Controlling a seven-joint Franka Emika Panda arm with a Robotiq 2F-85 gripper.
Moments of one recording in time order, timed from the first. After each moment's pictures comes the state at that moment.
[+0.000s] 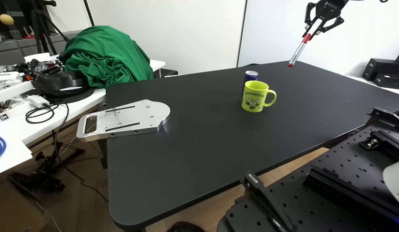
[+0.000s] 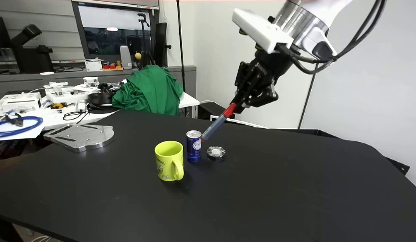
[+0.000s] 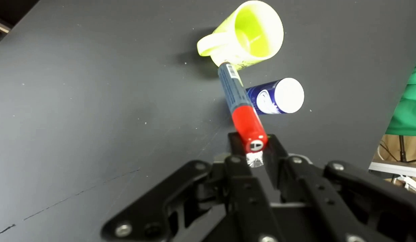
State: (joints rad) arm -0.42 0.25 -0.31 -2.06 0.57 1.98 -0.08
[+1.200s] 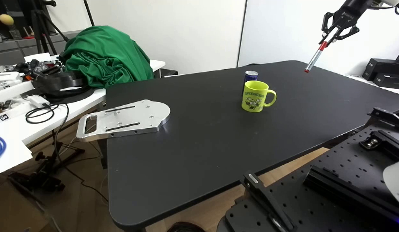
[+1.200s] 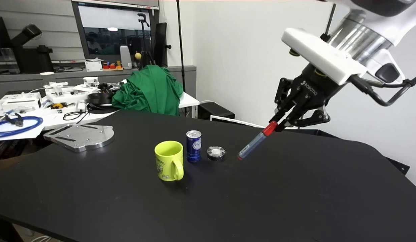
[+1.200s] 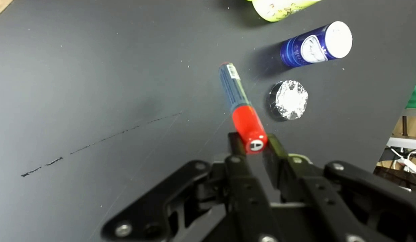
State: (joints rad) arm -0.55 0.42 -0.33 -1.89 0.59 1.96 -0.25
